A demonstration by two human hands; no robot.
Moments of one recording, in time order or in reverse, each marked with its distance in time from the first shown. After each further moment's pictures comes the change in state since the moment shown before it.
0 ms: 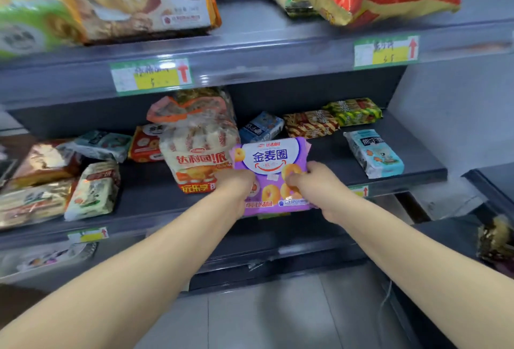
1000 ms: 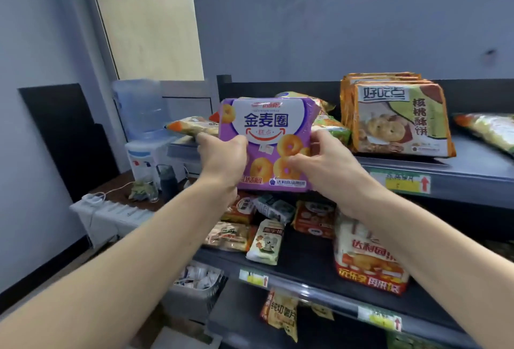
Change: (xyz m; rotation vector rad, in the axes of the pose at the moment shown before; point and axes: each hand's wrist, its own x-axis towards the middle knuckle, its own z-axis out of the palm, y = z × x) left_hand -0.131 0.110 -0.359 -0.417 0.517 0.674; right_hand -0.199 -0.239 0.188 -0.010 -0.246 -0.917
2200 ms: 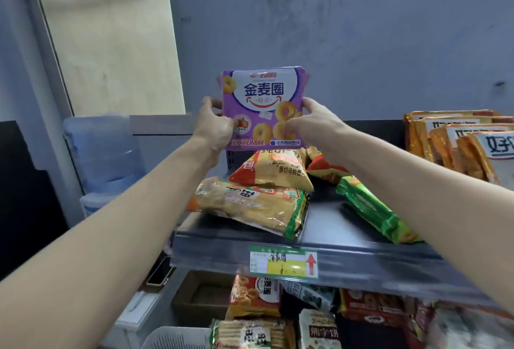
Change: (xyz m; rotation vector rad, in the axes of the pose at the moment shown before) left_hand 0.317 0.033 -0.005 0.050 -0.324 0.266; right_hand 0.274 -0.062 0.116 0.078 0.078 0.031
